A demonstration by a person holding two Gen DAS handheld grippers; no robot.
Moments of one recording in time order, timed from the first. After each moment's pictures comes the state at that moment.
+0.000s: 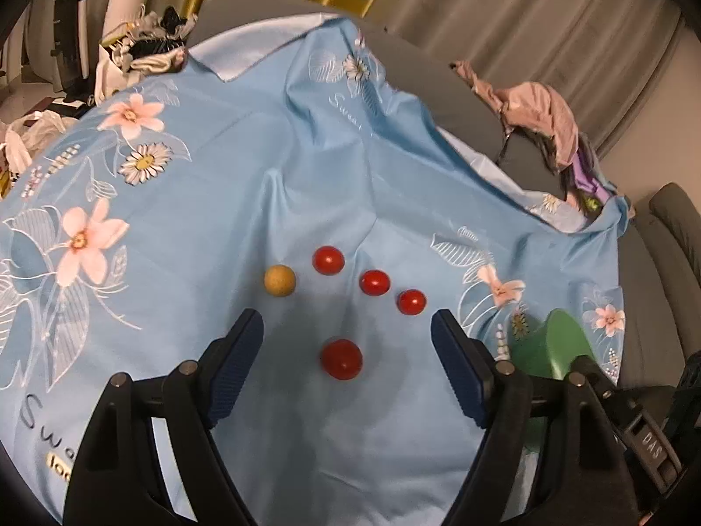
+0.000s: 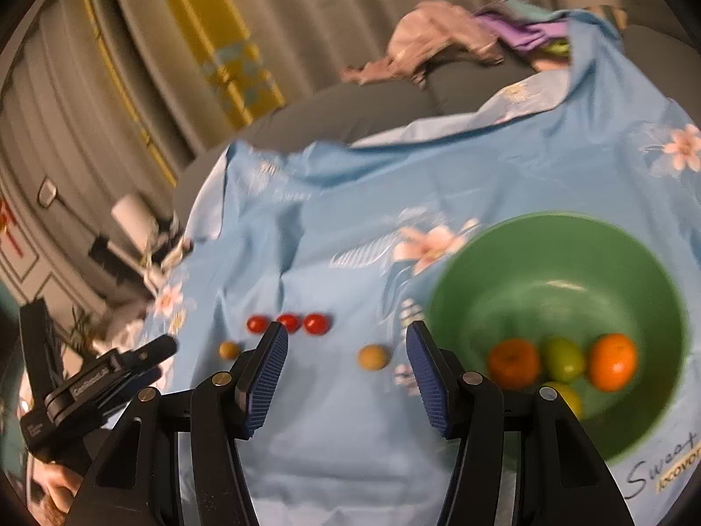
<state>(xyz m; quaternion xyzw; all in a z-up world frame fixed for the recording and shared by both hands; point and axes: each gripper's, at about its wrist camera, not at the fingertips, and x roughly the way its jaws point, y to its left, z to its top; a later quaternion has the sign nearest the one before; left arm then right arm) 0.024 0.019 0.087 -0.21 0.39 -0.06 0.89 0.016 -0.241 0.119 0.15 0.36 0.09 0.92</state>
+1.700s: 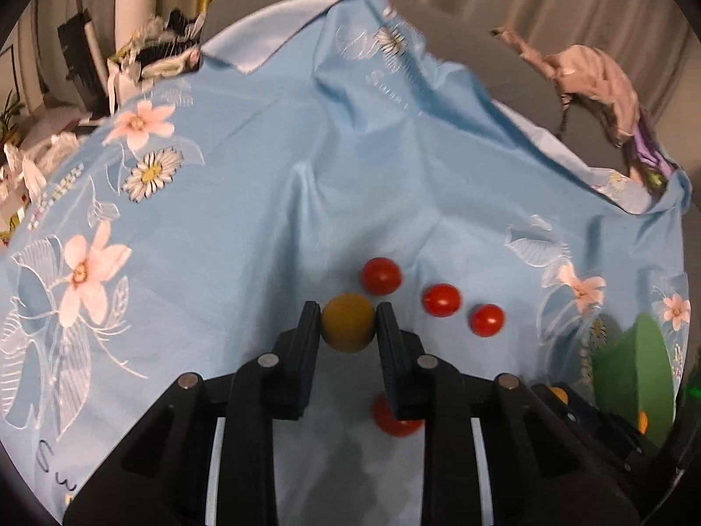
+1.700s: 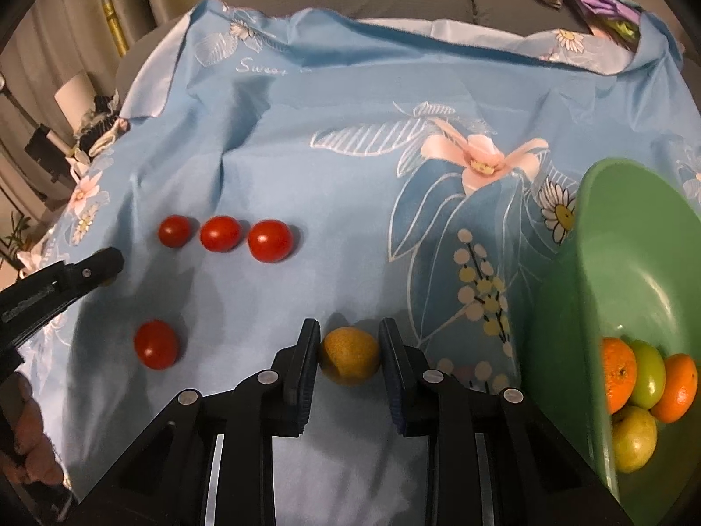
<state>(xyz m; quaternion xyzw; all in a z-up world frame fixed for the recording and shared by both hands) 0.068 0.010 0.062 -0.13 0.42 0.01 0.90 0.082 -0.192 0.046 0.04 0.47 0.05 0.88</state>
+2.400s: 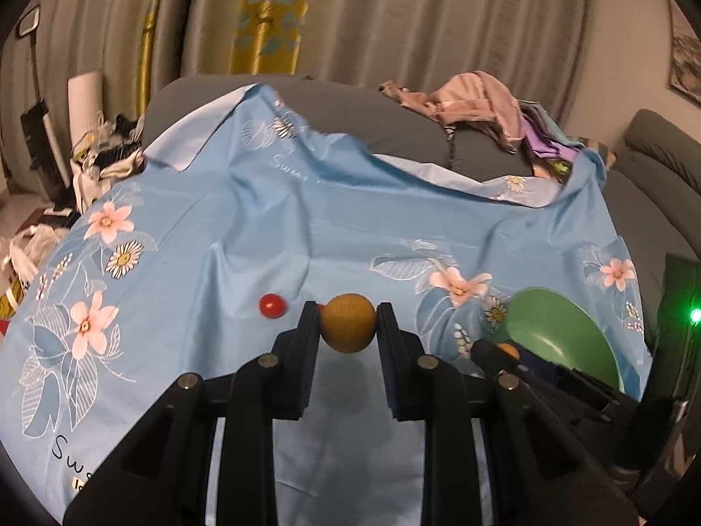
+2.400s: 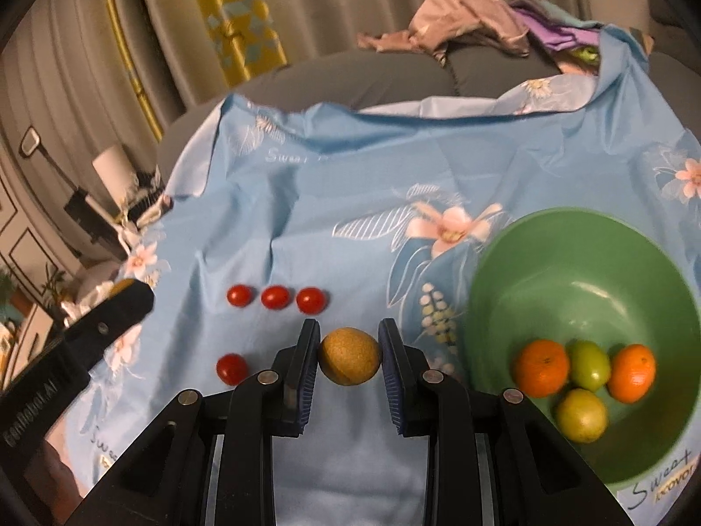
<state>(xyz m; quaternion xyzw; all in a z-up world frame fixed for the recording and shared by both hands) -0.008 -0.056 0.132 -0.07 0.31 -0.08 0.95 0.028 -0.228 0.110 0.11 0.37 0.07 0.92</state>
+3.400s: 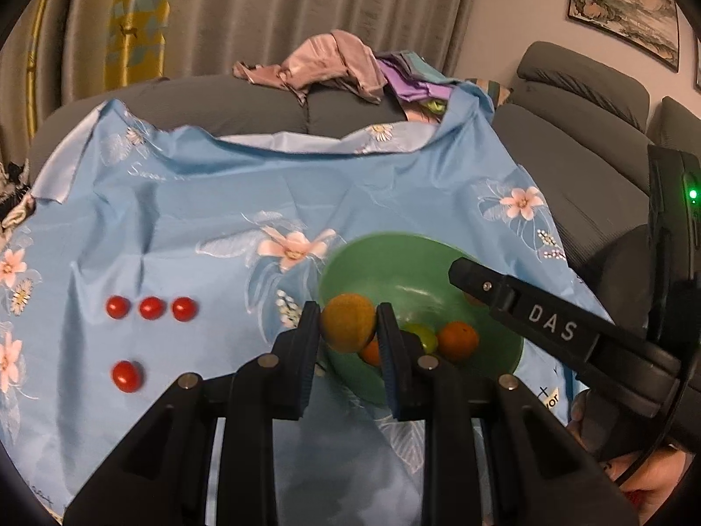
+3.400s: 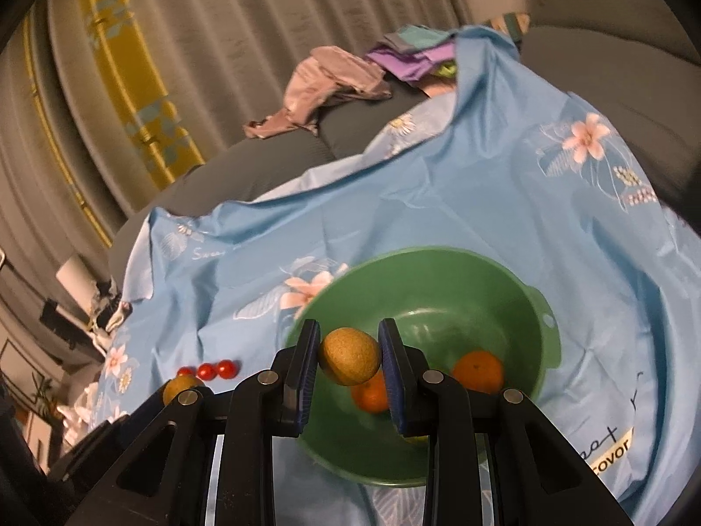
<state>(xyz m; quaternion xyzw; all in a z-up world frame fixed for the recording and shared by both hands) -0.029 -0.179 0.124 -0.01 0.33 -0.25 0.91 -0.018 -0.347 0.133 0.22 0.31 -0.05 0.92</state>
